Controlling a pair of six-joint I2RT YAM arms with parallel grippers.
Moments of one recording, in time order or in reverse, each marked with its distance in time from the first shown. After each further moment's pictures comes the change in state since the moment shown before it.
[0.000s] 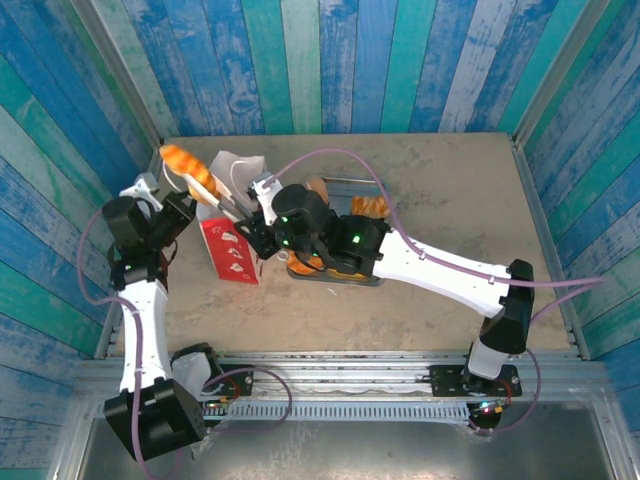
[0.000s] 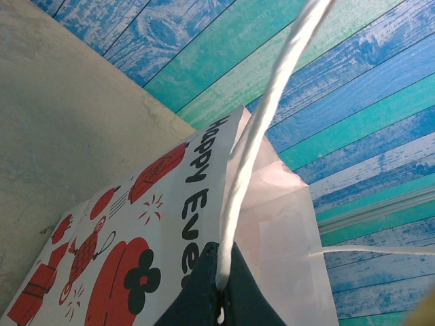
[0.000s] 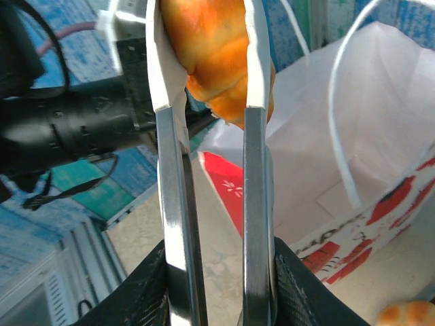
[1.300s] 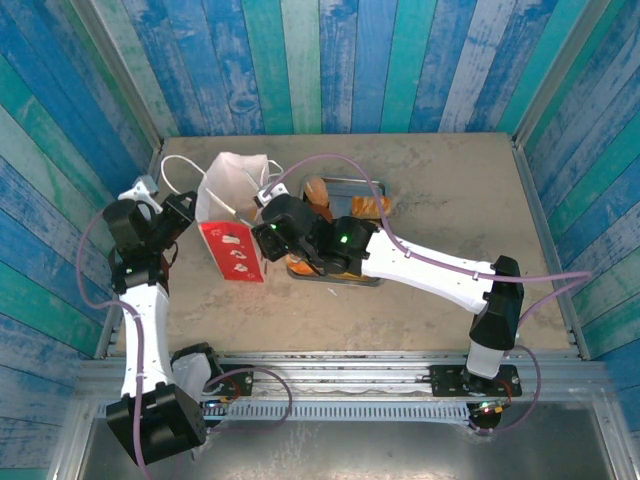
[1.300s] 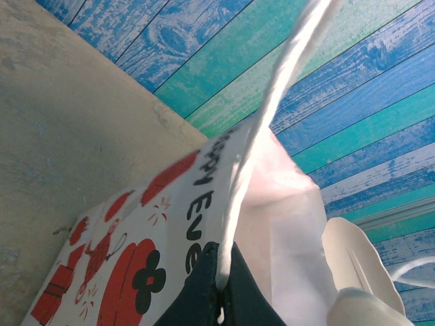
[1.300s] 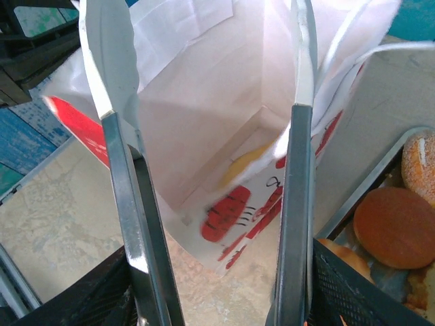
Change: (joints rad) left arm 0.000 -0.024 -0.014 -0.008 -0.037 0.006; right arm -0.013 0.048 0.003 -0.161 0.184 -0.002
